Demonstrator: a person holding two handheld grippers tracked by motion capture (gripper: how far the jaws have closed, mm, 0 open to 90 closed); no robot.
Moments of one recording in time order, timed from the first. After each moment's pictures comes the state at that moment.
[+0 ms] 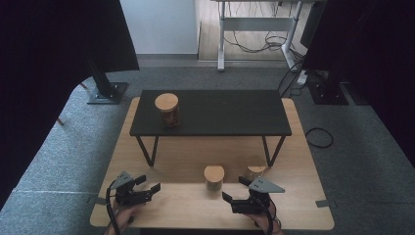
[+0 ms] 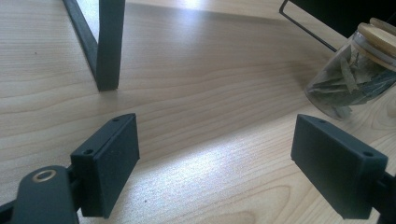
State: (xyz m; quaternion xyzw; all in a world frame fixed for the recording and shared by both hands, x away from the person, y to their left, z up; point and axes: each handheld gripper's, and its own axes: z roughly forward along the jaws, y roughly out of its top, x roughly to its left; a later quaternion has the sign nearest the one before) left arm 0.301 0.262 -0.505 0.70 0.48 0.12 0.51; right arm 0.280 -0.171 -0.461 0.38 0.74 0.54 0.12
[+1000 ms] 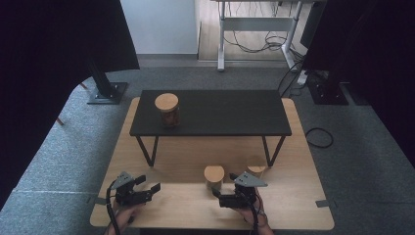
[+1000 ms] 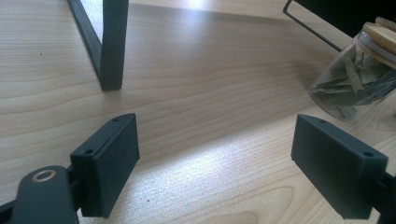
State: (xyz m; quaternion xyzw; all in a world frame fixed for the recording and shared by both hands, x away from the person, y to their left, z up) left arm 0.300 0.261 -0.505 0.70 0.49 0.13 0.51; right arm 0.300 -0.136 -0.474 0.39 0.75 0.51 0.14
